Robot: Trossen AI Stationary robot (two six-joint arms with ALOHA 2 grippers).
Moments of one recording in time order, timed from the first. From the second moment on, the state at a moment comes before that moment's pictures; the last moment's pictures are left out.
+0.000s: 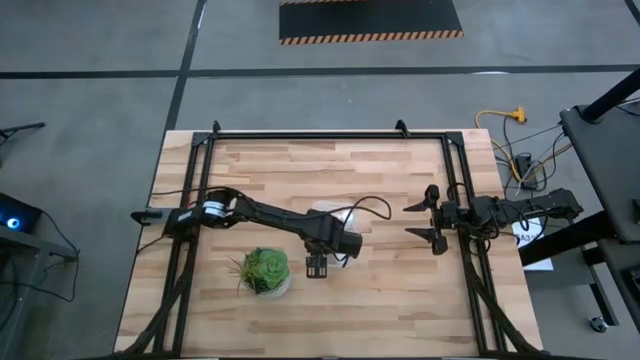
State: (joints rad) left arm -0.17 2.24 1.99 -1.33 -0.05 -0.18; right arm 0.20 0.06 0.01 0.03 0.18 0.05
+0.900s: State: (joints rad) left arm -0.16 1.82 1.96 -0.92 -0.08 0.09; right arm 0.20 0.07 0.01 0.04 0.18 0.05
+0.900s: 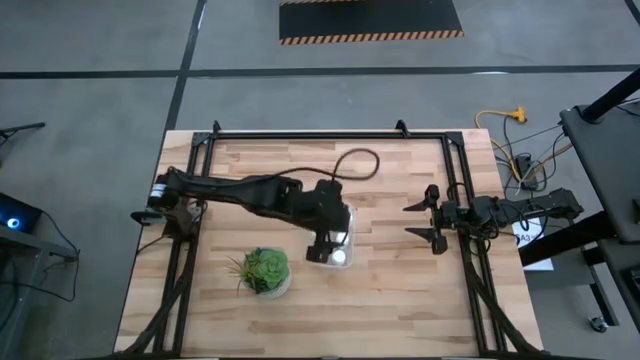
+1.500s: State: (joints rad) left arm -0.16 1.73 1.95 -0.89 -0.08 0.06; right arm 0.20 0.07 0.01 0.03 0.18 0.05
